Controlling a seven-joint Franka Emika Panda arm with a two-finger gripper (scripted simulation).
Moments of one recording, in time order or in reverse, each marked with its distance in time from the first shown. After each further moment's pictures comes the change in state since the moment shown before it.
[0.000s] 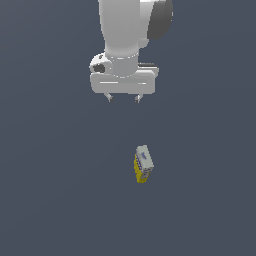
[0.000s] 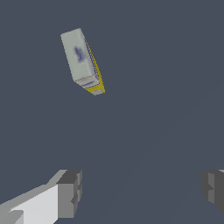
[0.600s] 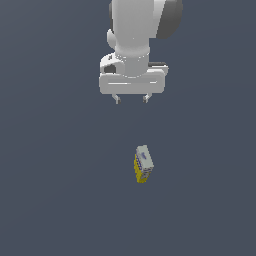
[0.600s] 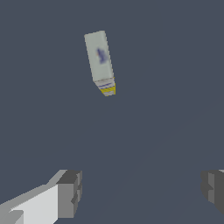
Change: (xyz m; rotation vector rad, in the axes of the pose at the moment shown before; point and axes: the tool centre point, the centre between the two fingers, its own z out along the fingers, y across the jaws) arm 0.004 -0.027 -0.002 -0.002 0.008 -0.080
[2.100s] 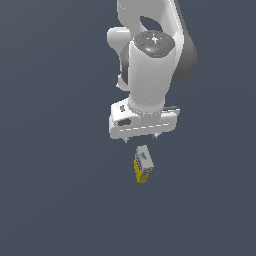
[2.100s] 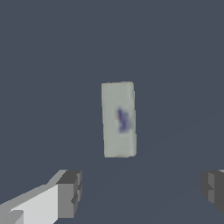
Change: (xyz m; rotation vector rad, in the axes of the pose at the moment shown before) arm 0.113 -0.027 0.070 -0.014 -0.006 -0.151
